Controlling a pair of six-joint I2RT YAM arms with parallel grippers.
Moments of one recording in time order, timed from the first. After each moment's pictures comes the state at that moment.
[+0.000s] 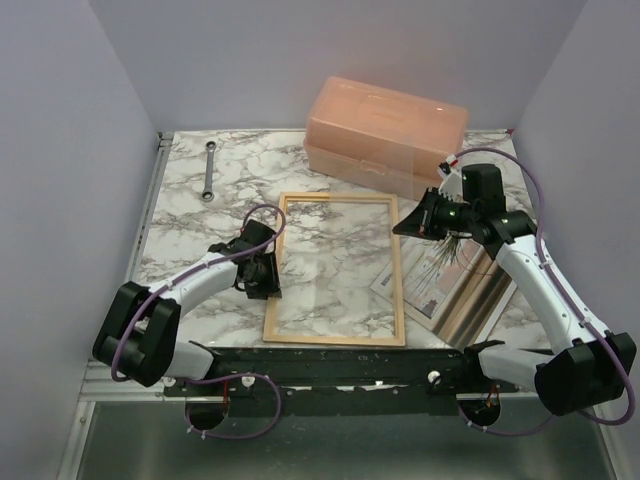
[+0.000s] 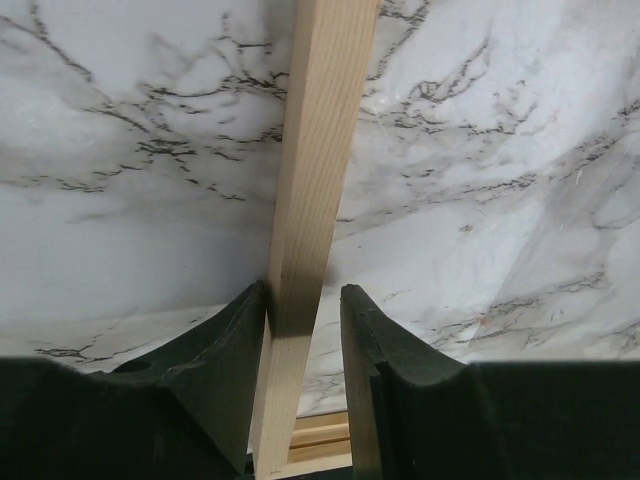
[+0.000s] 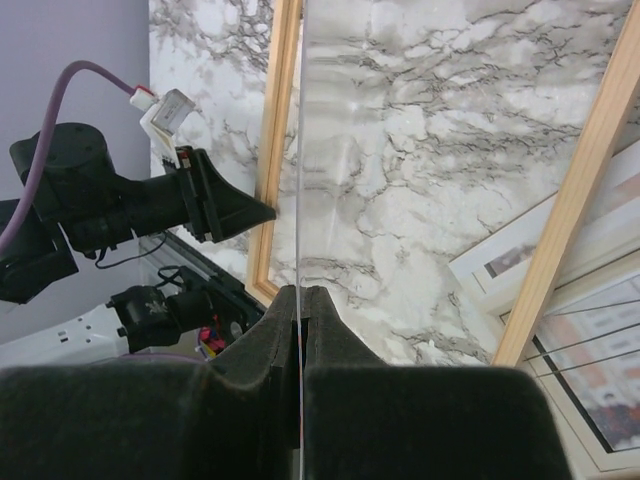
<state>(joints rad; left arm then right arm) -0.44 1.35 0.67 -0.52 0.11 -0.63 0.24 1.18 1.07 -0.59 -0.56 0.56</state>
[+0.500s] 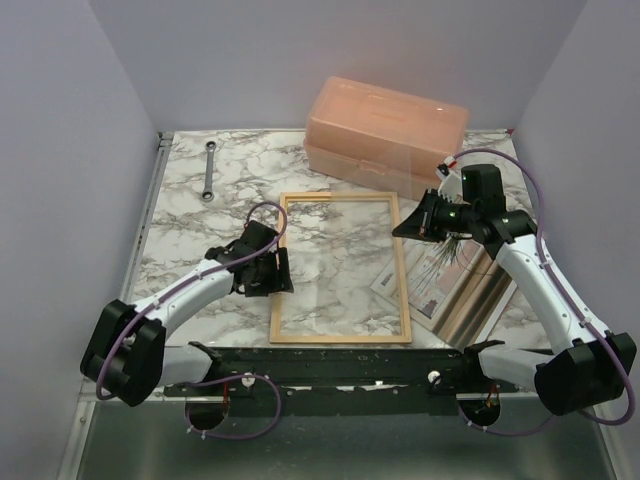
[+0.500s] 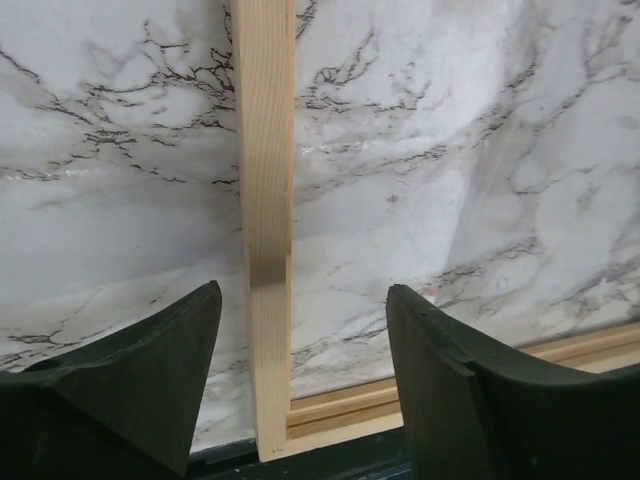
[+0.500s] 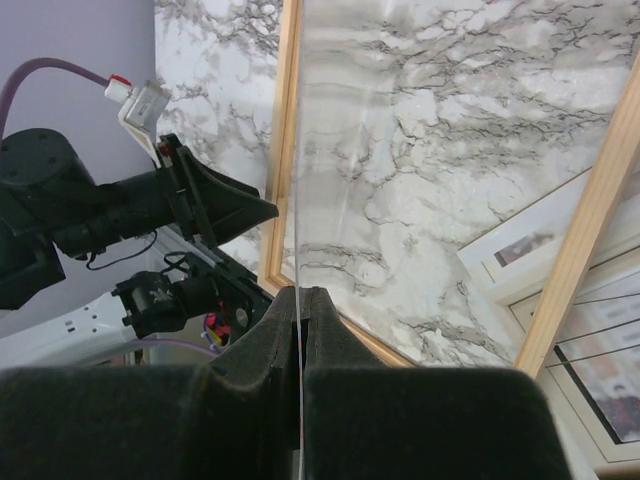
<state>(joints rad) -0.52 1.29 0.70 -0.53 0.09 -0.64 0.24 1.18 1.08 -0.63 -0.57 0.55</state>
